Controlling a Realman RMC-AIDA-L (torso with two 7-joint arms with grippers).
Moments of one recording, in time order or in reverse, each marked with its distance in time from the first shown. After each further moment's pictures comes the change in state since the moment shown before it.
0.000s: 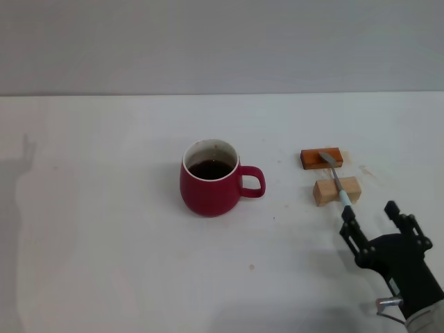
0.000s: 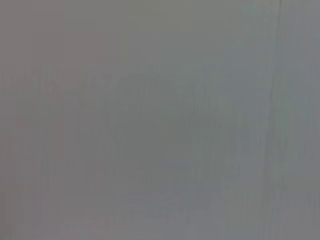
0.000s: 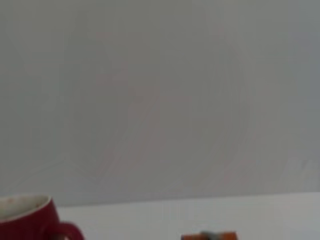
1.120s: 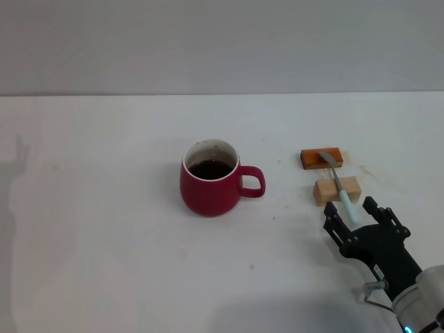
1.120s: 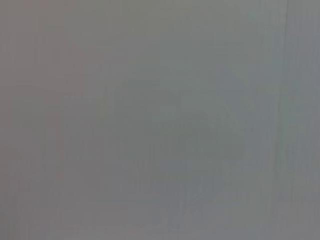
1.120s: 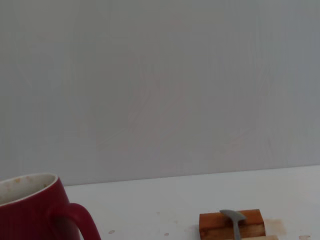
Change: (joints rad) left arm 0.017 -0.001 0.000 0.008 0.000 0.042 -0.008; right arm 0.109 0.004 0.000 -0.088 0.001 0.114 0.137
